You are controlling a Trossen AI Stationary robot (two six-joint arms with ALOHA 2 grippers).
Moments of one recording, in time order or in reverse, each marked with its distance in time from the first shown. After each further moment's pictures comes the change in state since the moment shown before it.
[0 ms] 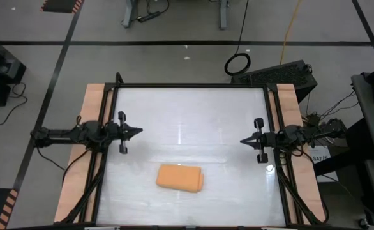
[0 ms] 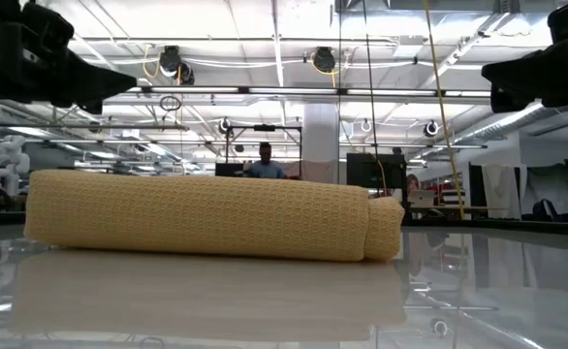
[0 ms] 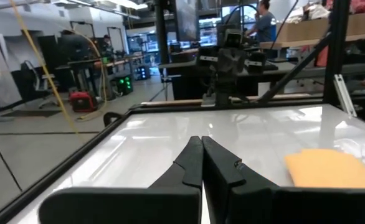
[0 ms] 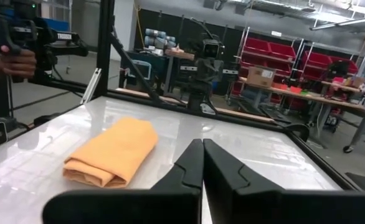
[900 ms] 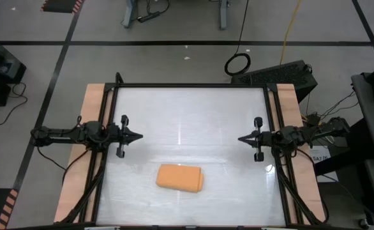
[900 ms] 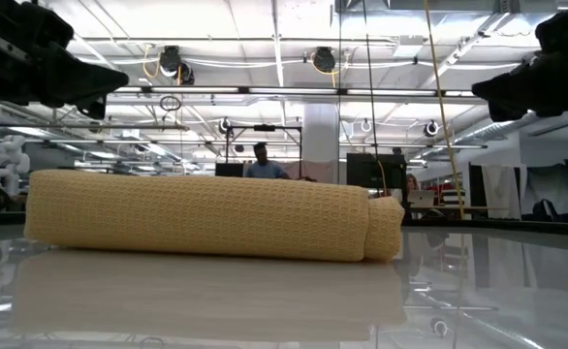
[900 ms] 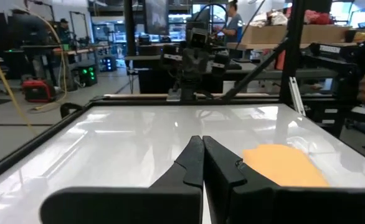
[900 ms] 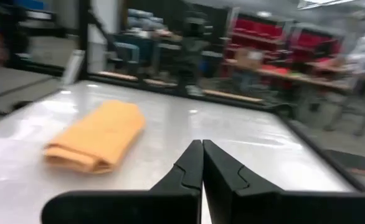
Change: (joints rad) left arm 0.006 0.002 0.000 -0.035 0.148 -0.103; right arm 0.001 0.082 0.000 0.008 0.058 0.031
